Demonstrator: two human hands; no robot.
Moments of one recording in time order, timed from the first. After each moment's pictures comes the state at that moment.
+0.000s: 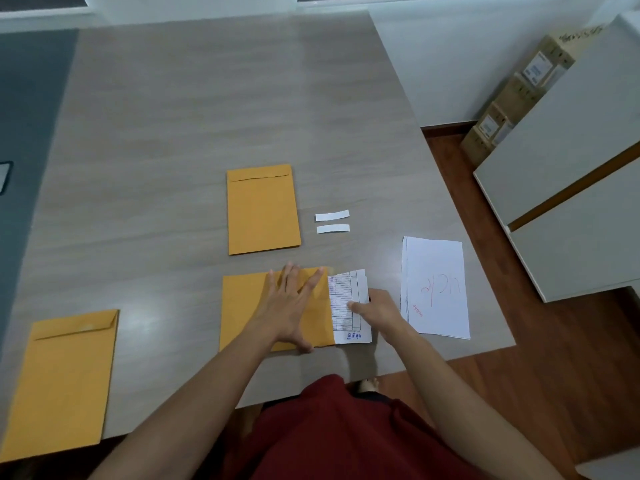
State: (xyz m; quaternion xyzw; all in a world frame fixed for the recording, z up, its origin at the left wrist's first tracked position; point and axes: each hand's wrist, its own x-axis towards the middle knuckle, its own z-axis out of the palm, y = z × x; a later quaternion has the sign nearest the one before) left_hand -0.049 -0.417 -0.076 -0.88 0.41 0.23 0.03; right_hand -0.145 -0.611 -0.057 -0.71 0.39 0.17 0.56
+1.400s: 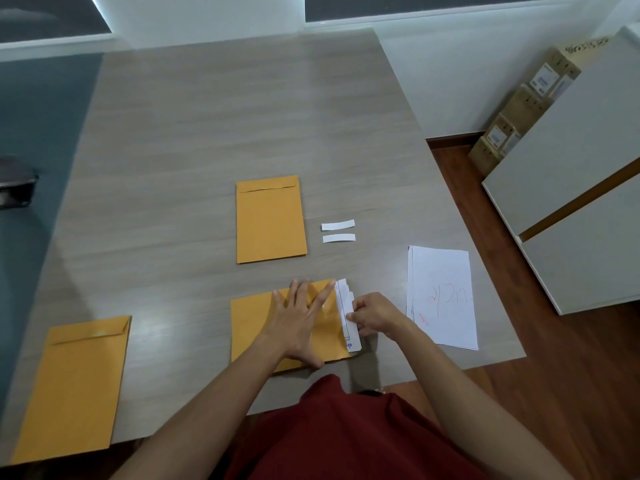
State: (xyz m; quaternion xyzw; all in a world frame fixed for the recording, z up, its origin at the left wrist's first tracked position) left_hand -0.065 -0.419 -0.066 -0.88 0.40 0.25 0.02; right_hand -0.126 -0.612 -0.054 -0.72 0.33 0.28 0.55
